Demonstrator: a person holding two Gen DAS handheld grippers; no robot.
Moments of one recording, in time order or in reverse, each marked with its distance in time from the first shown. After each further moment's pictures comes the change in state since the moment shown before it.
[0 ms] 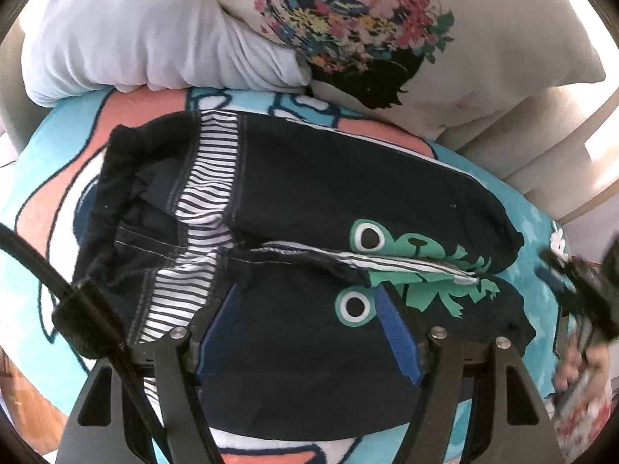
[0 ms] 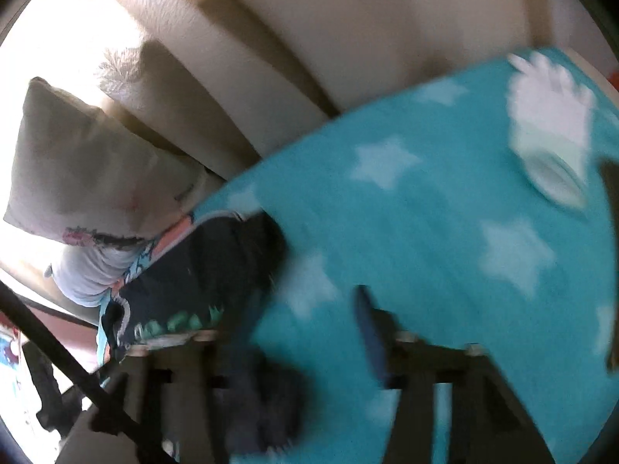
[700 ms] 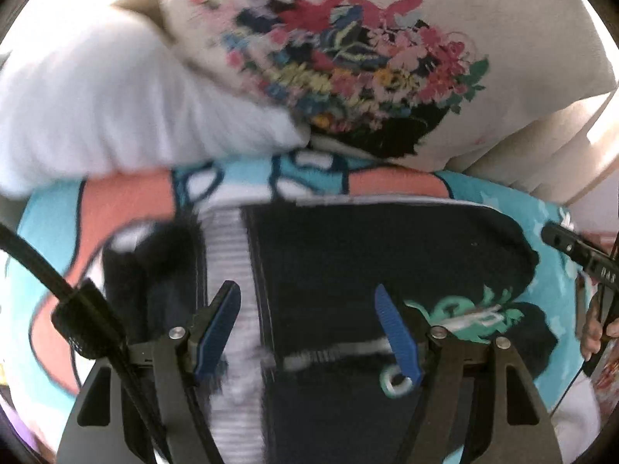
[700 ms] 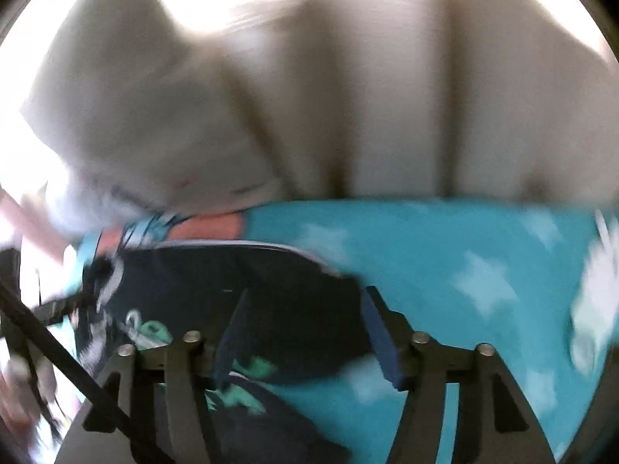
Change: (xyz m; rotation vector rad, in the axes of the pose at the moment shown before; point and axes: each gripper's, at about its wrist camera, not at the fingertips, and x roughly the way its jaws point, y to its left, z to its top) left arm 0.021 0.015 0.076 0.211 -0.031 -0.002; right arm 0.033 0.110 0.028 -0.474 0.018 -0.030
